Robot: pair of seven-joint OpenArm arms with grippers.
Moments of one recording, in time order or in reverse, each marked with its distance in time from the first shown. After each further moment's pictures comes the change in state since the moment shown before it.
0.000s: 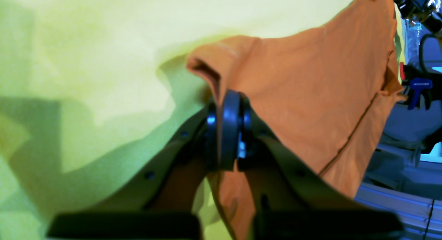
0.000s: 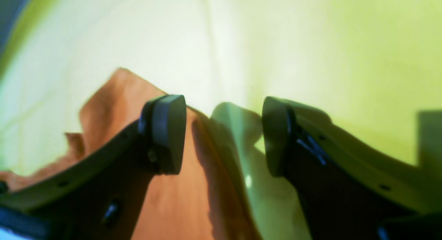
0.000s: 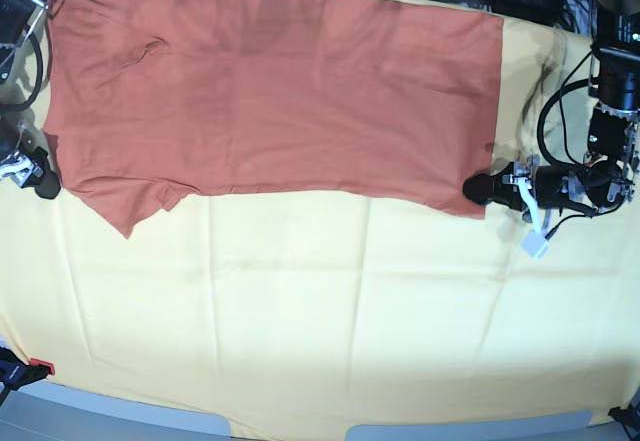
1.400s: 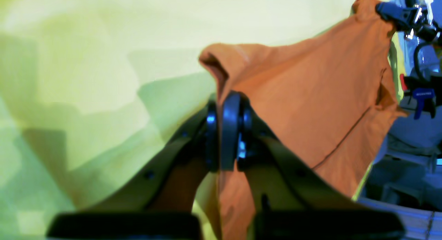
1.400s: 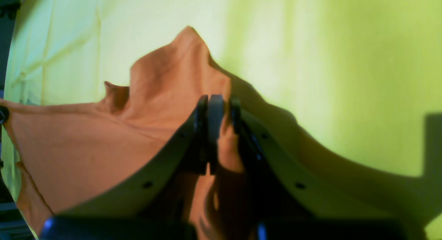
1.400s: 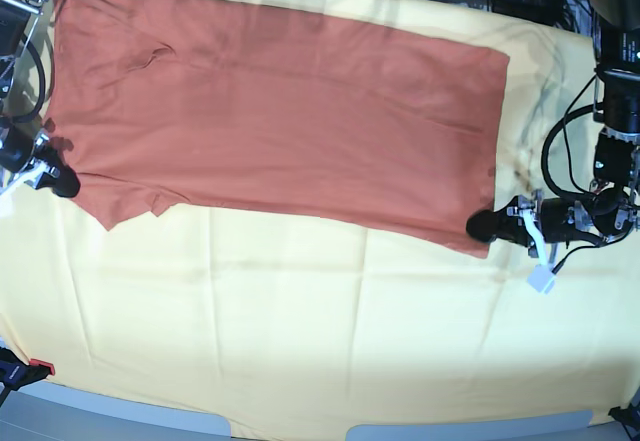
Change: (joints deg) left arm -6.0 0.4 0.0 0.0 2.6 -0.9 -2.4; right arm 2.6 2.7 -10.0 -0.2 7.1 1.1 -4.9
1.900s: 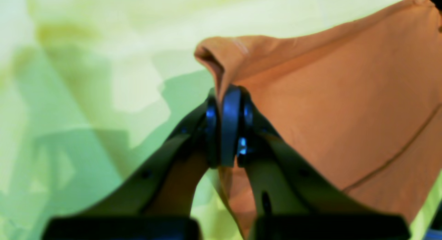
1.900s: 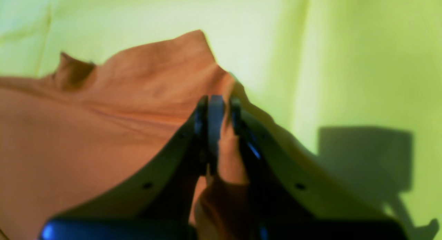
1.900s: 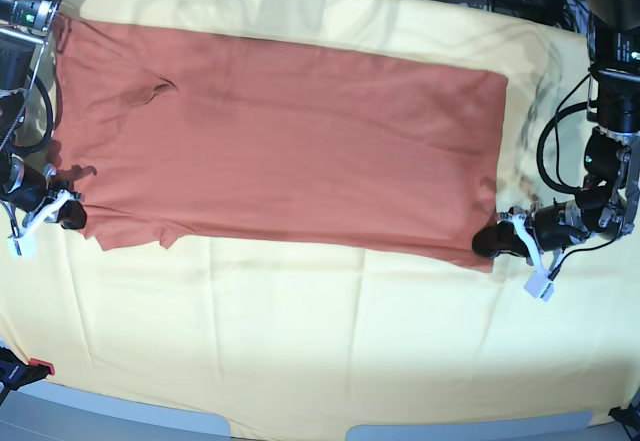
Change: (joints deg) left arm 0.1 1.2 0.0 0.0 18.3 -0.2 -17.6; right arm 7.9 -1.0 -9.6 0.0 -23.3 -0.1 15.2
